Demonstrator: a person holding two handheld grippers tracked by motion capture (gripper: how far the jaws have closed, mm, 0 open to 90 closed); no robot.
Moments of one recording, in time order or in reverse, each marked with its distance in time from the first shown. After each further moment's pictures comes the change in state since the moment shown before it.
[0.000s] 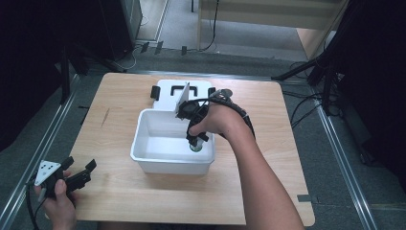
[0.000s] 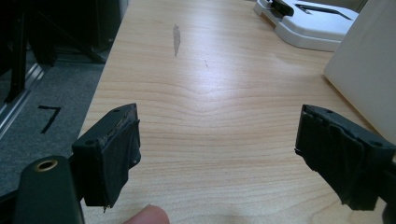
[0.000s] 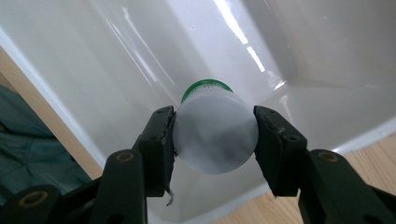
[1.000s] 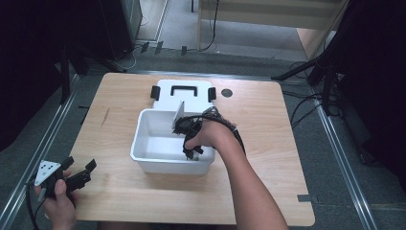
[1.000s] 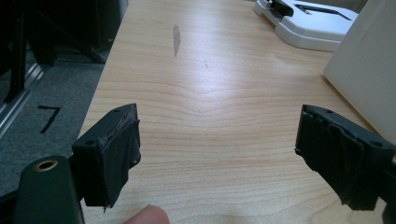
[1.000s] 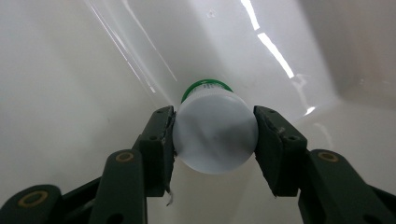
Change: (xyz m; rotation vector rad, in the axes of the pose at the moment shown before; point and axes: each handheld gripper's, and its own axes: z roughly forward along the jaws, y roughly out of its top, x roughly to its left) left arm 0.000 0.000 0.000 -0.002 -0.001 -0.004; right arm 0.006 0.004 0.066 0.046 0.031 -0.024
